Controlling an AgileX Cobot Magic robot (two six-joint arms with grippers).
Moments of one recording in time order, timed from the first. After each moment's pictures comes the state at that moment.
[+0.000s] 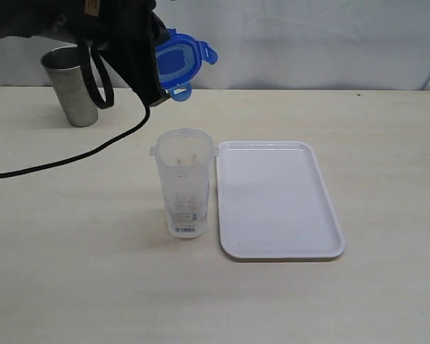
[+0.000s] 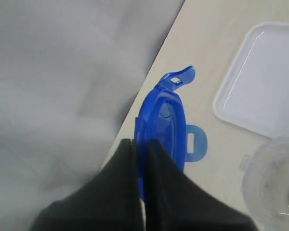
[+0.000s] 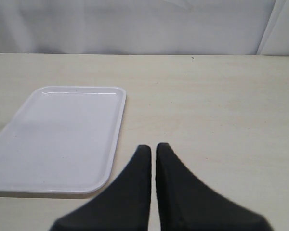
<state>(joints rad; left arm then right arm) -0.72 1.51 -1.27 0.54 0.50 0.23 0.04 0.00 0.00 -0.03 0.35 0.02</state>
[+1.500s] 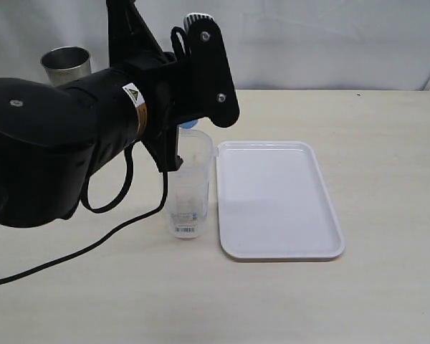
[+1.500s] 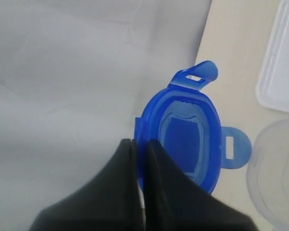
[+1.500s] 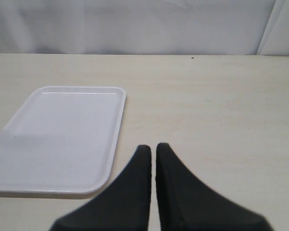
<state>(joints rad) -0.99 1.50 -0.97 1.62 0.69 -0.69 0.04 0.00 0.00 -0.03 0.35 0.02</state>
